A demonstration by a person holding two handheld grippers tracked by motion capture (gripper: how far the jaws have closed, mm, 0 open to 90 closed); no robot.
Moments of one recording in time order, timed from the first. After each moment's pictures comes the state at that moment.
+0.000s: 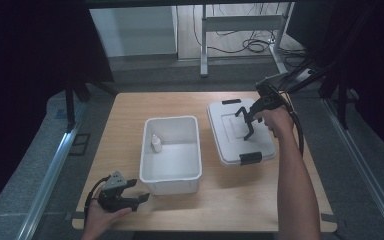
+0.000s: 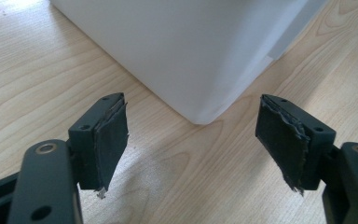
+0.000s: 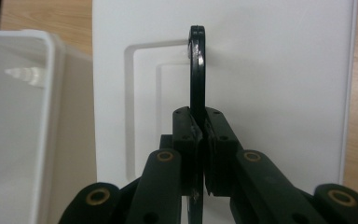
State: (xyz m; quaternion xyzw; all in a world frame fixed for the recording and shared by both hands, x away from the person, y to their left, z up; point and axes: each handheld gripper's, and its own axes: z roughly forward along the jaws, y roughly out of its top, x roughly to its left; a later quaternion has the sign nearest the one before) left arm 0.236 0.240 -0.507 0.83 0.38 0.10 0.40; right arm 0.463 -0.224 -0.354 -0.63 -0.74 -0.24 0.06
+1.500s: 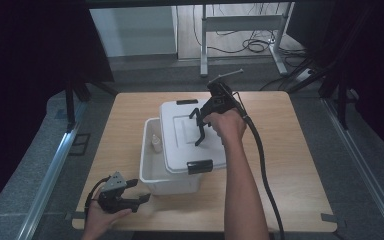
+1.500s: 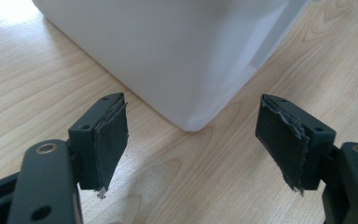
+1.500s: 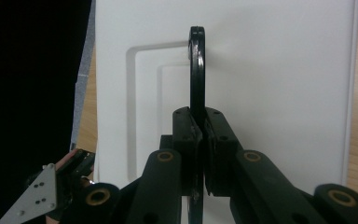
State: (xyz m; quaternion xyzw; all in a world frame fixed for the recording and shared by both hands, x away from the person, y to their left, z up) left arm 0.232 0.238 -0.504 0.83 0.37 0.10 0.42; right arm 0.408 -0.082 -0.309 -0.63 -0.72 -0.27 0.09
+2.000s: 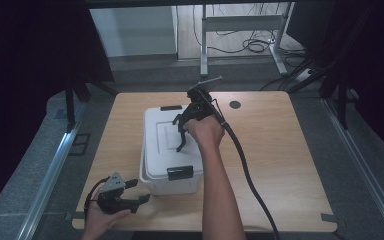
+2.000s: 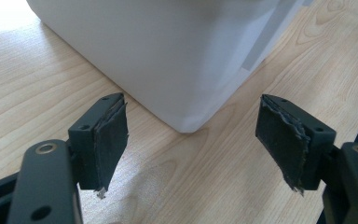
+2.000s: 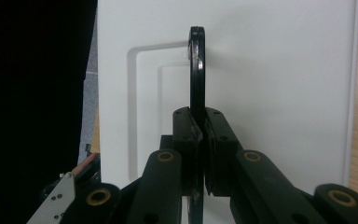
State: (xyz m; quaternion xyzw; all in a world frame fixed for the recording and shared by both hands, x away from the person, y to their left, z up) left arm 0.231 0.240 -0.503 0.82 0.36 0.10 0.43; right arm 0.397 -0.032 -0.321 -0.63 -0.72 -0.26 0.11
